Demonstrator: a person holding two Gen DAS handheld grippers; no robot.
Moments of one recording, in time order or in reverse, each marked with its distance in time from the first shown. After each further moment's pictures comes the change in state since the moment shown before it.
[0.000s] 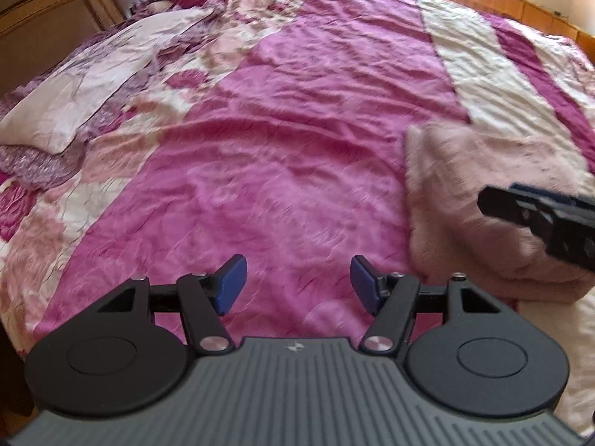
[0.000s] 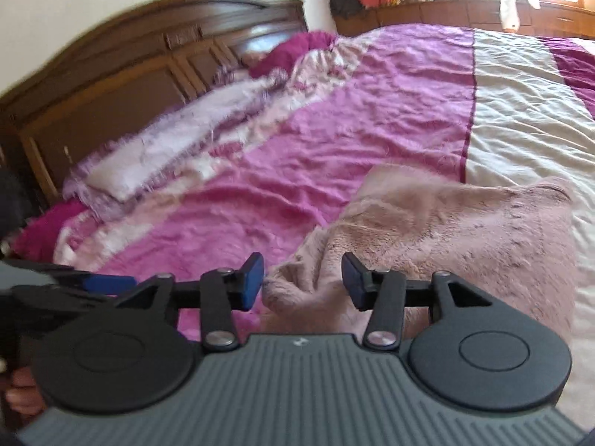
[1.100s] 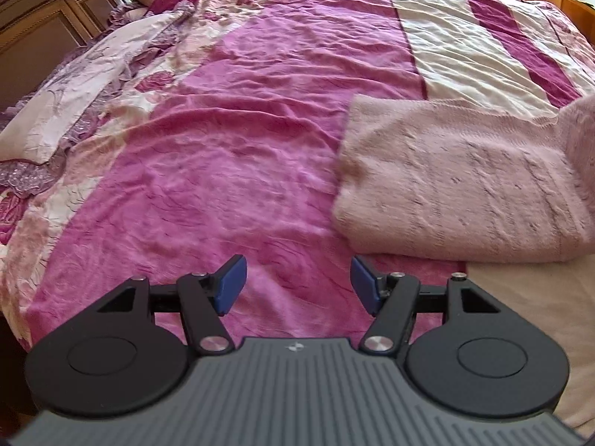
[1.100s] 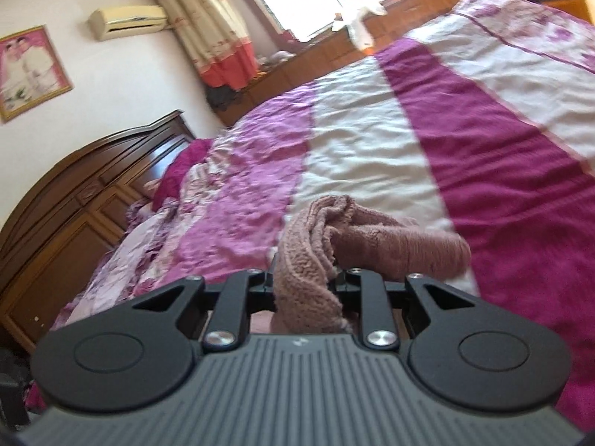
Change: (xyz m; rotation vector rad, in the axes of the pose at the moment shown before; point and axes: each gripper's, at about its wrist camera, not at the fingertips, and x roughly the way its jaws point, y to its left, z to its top) left arm -0.015 -0.066 -0.021 0.085 0.042 0.031; right arm -0.134 -0.194 0.021 0.388 -0.239 -0.152
